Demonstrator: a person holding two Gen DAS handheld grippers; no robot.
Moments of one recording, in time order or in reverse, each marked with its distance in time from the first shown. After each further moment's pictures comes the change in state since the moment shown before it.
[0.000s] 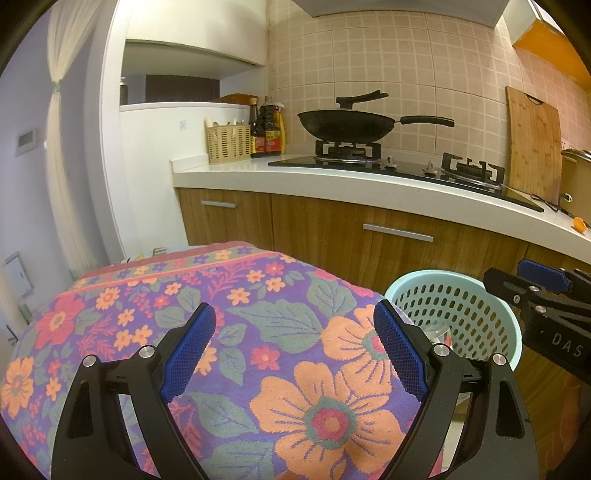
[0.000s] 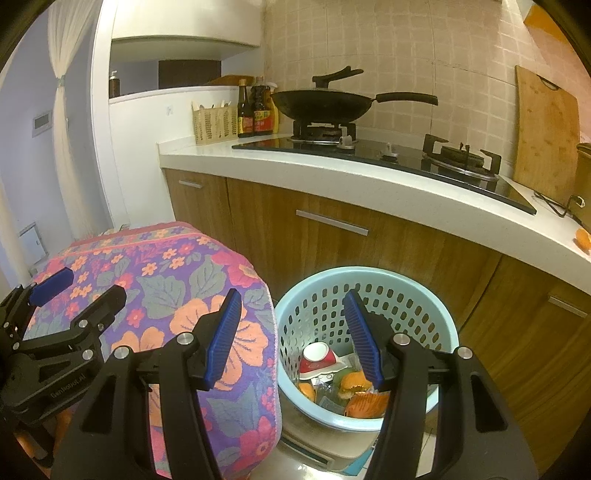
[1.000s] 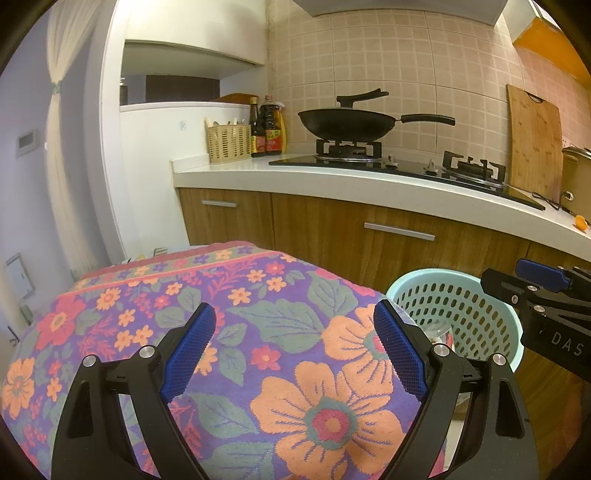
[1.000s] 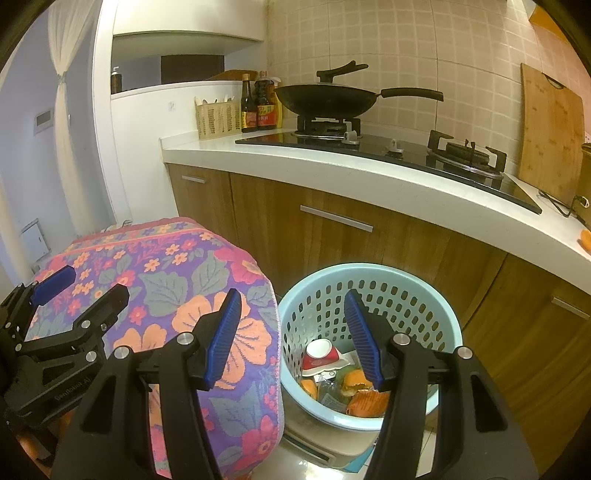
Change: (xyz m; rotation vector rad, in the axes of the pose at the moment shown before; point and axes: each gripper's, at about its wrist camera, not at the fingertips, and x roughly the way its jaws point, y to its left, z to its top) left arm 0.000 0.000 -0.001 0.001 0.004 0.000; right arm 0.005 0.005 0.000 -0.012 0.026 0.006
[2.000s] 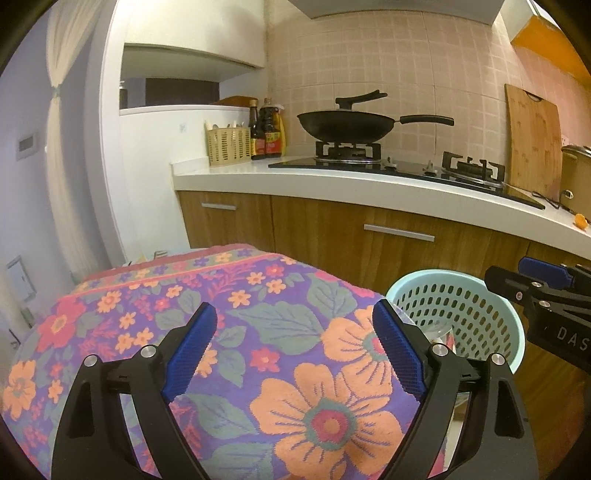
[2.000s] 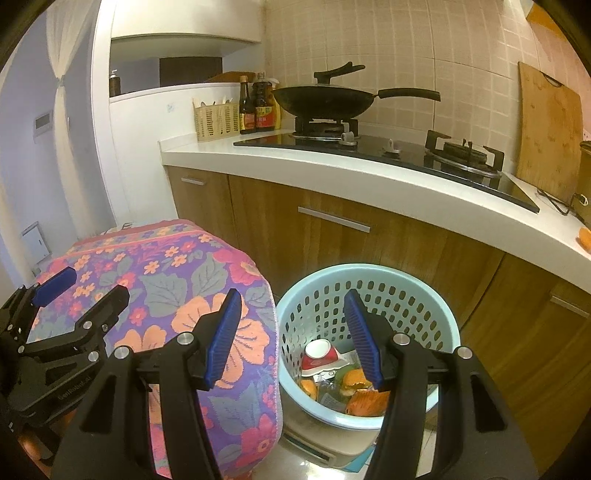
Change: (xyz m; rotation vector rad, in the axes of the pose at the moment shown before) left arm -0.001 -0.003 0.000 0.009 -0.010 0.008; right arm -0.005 -0.003 0.001 0.010 -0.003 0.003
